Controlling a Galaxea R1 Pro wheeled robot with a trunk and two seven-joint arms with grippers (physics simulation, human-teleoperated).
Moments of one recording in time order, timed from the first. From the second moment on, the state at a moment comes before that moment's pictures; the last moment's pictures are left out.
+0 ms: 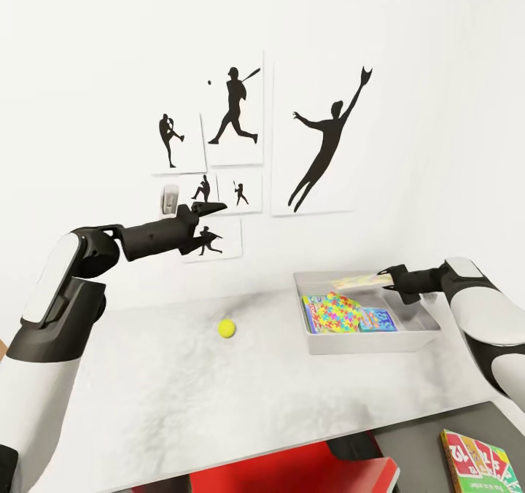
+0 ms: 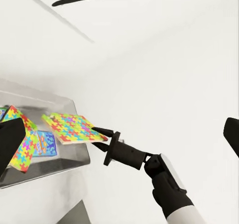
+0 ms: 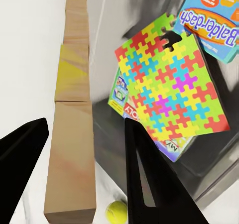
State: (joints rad) left arm -0.91 0.22 -0.18 -1.60 1.98 0.80 0.67; right arm -1.31 -0.23 -1.13 -0.31 -0.29 0.85 -0.41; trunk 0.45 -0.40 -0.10
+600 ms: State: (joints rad) left arm -0.92 0.22 -0.18 -1.61 1.99 0.80 0.66; right arm -1.33 -0.24 -1.13 -0.31 -0.29 0.86 -0.40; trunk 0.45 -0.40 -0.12
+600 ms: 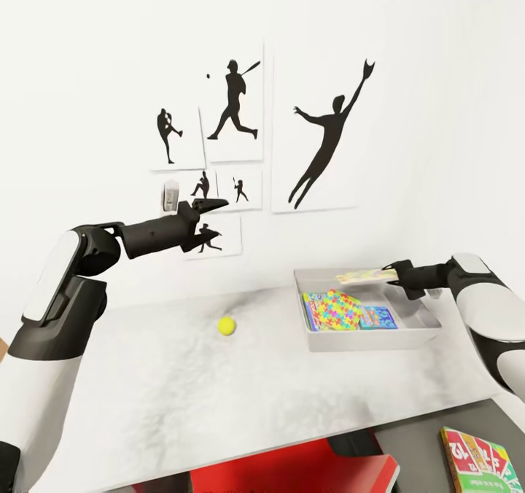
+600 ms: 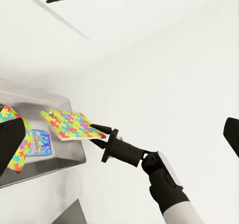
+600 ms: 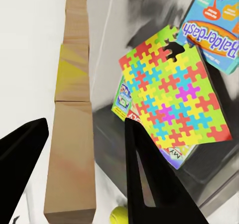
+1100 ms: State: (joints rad) left arm -0.94 0.20 -0.18 -1.61 1.99 0.80 0.66; right arm -1.33 -0.26 -1.13 -0.31 -0.29 0.86 -0.40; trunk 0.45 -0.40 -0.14
